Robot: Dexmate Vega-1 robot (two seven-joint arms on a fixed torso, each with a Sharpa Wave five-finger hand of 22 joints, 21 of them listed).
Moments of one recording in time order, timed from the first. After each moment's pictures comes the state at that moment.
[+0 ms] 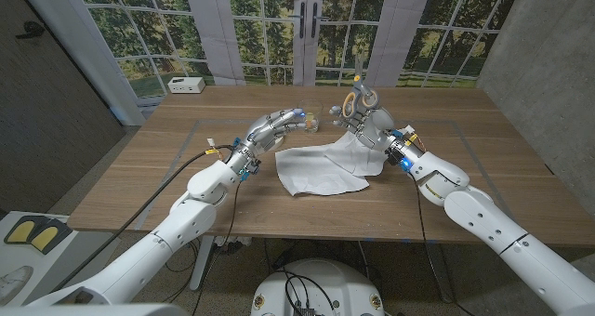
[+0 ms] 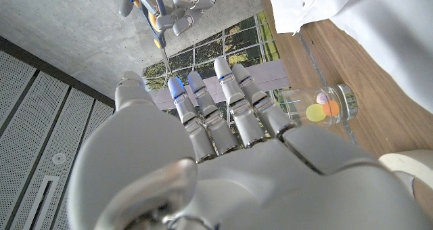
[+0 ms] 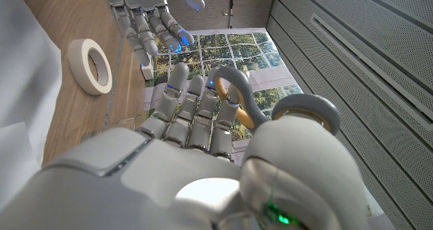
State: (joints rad) left arm 0.98 0.59 0.44 -1.56 -0.69 -0.42 -0.31; left_hand 0.87 0.01 -0.15 -0.07 0.41 0.90 -0.22 0.21 0.19 0.85 -0.22 0.21 0.20 0.86 -0.11 0.21 0.20 0.62 -0.06 0.32 0.21; right arm -1.10 -0.67 -0.32 -1.88 1.10 0.07 0.35; right_hand 0.71 0.02 -0.25 -0.04 0.44 0.61 0.00 1.19 0.71 0.58 -0.01 0.70 0.19 0.34 -0.04 0.69 0.24 0.22 0.00 1.28 0.18
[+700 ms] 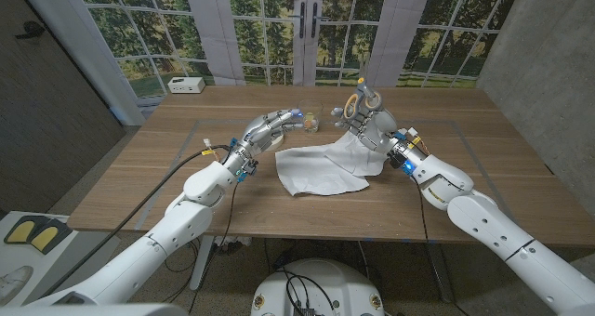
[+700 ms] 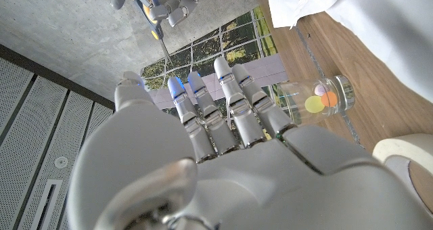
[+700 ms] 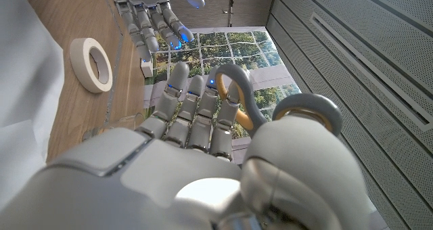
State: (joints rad) left arm 1.00 0.61 0.43 -1.59 -0.67 -0.42 -0.27; left_hand 0.87 0.01 -0.16 -0.07 0.41 0.90 -0.22 0.21 0.19 0.86 -0.21 0.21 0.20 0.86 -0.11 0.21 0.20 0.62 -0.06 0.32 0.21; right arm -1.13 -0.68 -0.30 -1.91 1.09 0.09 0.33; right_hand 0.70 0.01 -0.25 -0.03 0.44 0.63 0.00 1.16 0.64 0.61 -0.01 0.68 0.19 0.34 -0.05 0.69 0.23 0.23 0.01 1.27 0.18
